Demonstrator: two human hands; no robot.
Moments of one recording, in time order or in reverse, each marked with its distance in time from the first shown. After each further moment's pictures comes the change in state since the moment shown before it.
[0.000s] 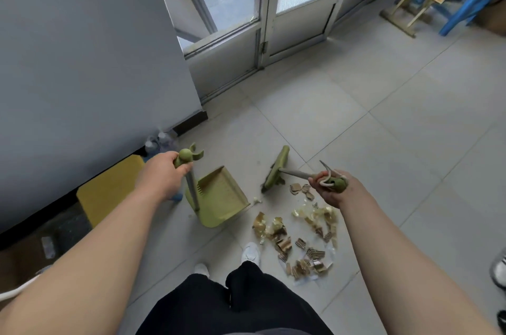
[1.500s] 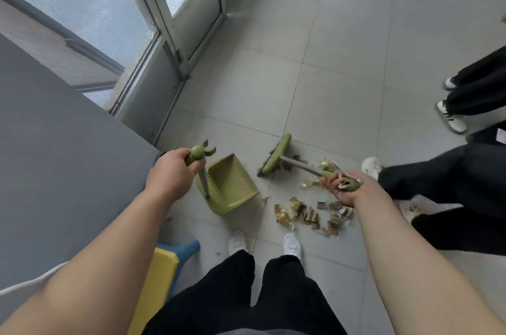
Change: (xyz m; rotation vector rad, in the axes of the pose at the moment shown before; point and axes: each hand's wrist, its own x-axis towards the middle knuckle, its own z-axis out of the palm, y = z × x) left_hand 0.176 0.060 -0.052 0.199 -0.266 0.540; right_hand 0.016 0.077 -0.007 0.349 0.205 -0.139
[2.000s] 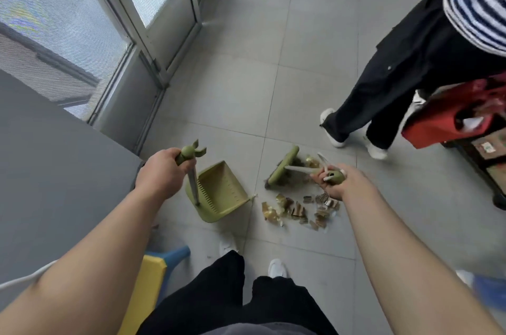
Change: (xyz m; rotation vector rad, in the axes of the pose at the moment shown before) left_hand -0.035 0.033 0.017 0.076 -0.012 0.054; right_hand -0.030 -0.002 -0.042 0.009 0.021 -0.079
